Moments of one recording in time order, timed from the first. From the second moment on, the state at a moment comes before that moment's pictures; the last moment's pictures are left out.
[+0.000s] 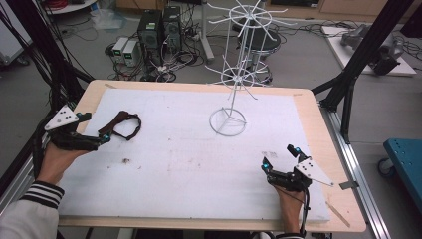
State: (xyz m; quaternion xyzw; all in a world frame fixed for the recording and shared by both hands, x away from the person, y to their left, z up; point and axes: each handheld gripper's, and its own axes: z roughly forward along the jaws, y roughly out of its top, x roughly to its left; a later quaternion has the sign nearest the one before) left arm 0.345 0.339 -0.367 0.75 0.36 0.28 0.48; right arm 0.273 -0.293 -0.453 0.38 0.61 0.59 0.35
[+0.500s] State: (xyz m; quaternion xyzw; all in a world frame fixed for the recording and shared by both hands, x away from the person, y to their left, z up) left arm 0.389 0.343 -0.366 0.79 0.39 0.25 0.39; right arm 0.272 -0.294 -0.453 0.38 0.61 0.60 0.35
